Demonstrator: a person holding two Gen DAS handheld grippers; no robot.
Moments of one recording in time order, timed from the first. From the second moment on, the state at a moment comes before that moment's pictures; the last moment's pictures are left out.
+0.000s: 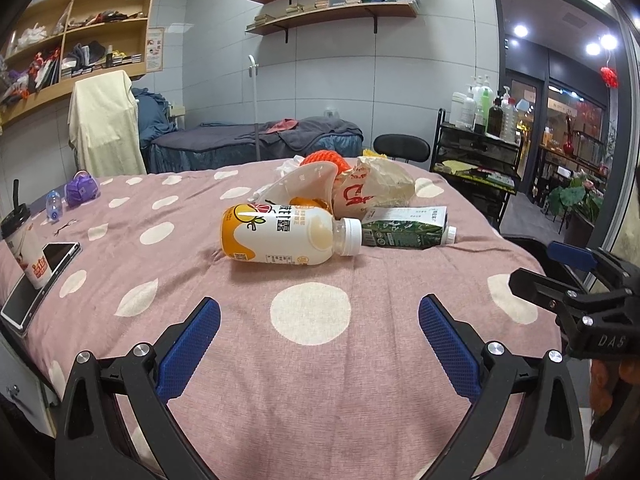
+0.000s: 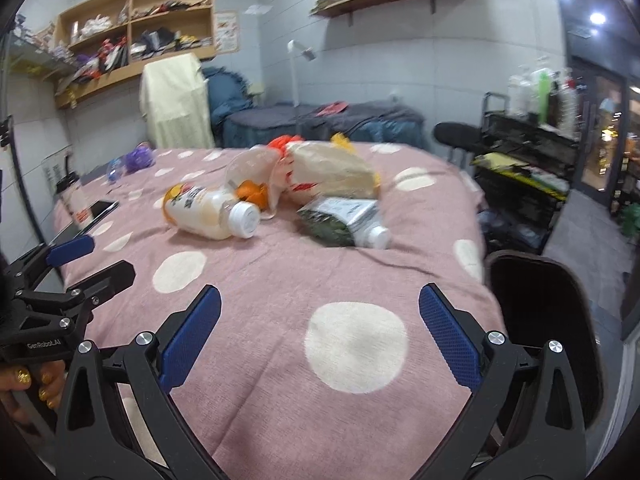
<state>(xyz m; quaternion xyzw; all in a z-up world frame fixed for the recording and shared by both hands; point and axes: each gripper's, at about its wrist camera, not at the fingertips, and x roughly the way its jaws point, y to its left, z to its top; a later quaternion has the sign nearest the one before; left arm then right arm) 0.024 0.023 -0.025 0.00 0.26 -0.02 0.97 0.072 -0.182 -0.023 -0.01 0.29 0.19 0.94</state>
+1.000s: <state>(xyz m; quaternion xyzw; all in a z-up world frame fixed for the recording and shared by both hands) 0.064 0.117 -0.047 -0.03 0.35 -0.01 0.94 0.233 0.045 -0.033 -0.36 0.35 0.48 0.72</state>
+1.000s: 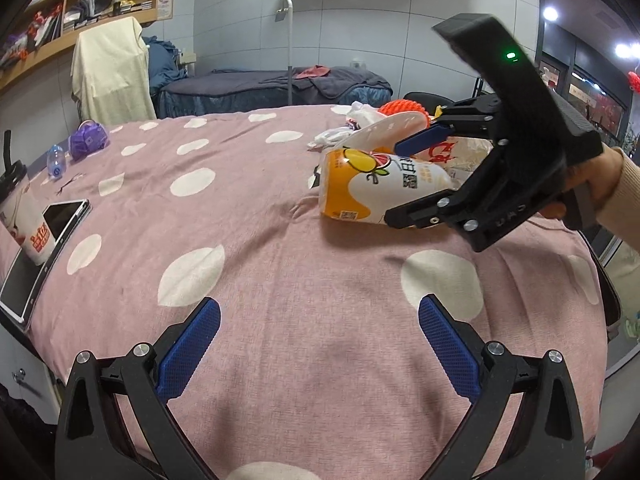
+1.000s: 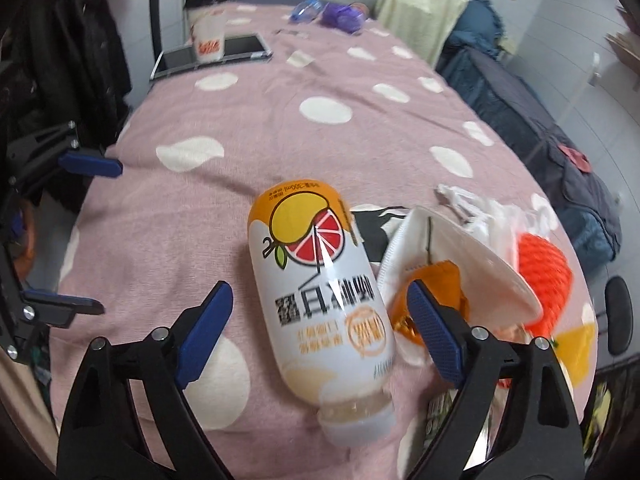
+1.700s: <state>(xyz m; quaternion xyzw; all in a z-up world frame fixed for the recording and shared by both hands) 0.110 0.102 -0.045 -0.01 0.36 -0.09 0.93 0.235 -0.011 -0.013 -0.24 0.35 0.47 0.77</state>
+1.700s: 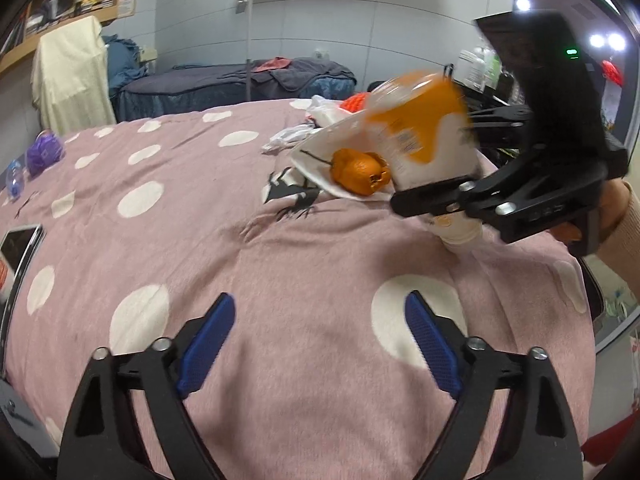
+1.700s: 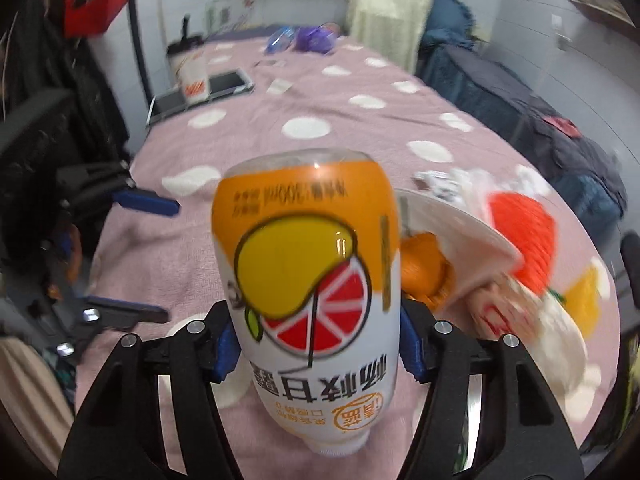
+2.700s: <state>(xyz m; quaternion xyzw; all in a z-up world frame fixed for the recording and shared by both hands) 0.256 0.039 -0.050 0.00 0.41 -0.09 0.91 0.168 -0.180 0.012 -0.02 0.30 0.28 0.91</state>
